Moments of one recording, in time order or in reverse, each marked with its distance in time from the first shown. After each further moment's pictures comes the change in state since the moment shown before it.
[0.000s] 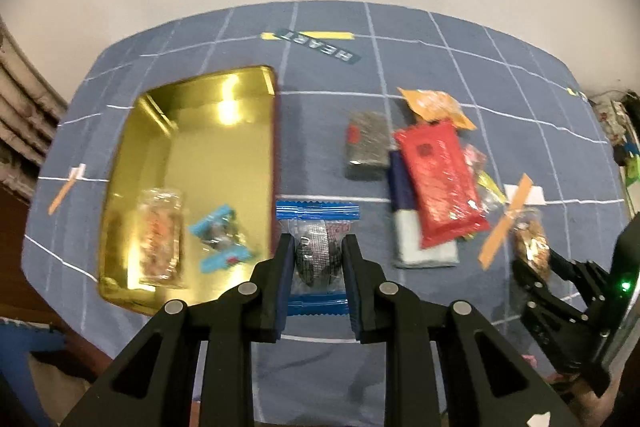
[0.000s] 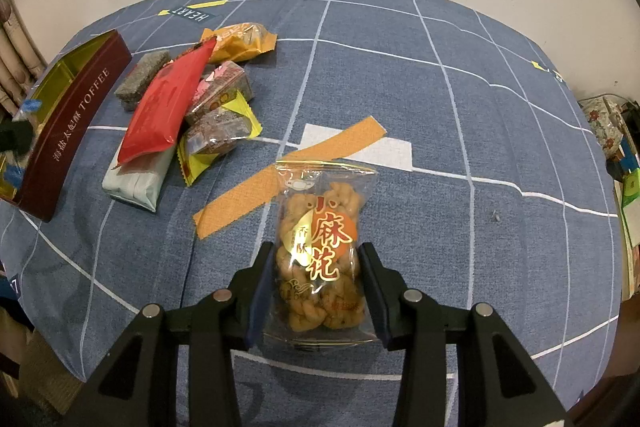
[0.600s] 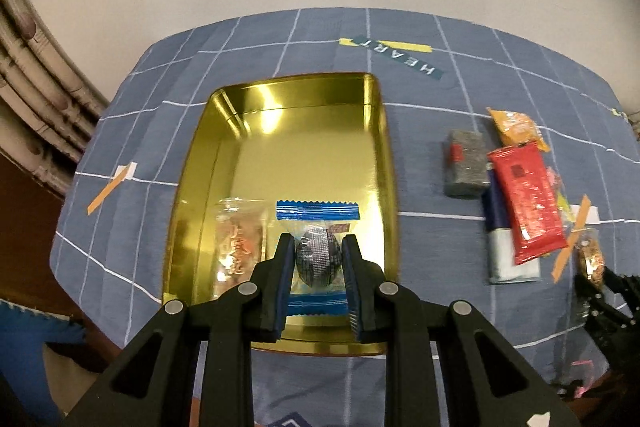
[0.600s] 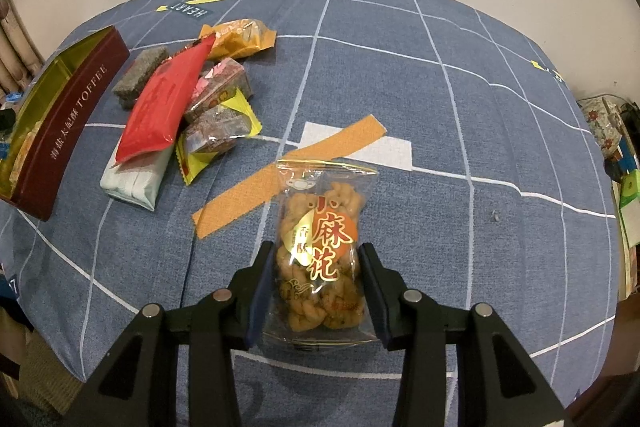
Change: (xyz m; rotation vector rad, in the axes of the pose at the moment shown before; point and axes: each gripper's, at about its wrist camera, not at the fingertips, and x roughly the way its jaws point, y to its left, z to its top) left arm 0.013 0.064 0.002 -0.044 -0.022 0.123; right arm 0.001 0.002 0.001 -0.006 0.020 -0.011
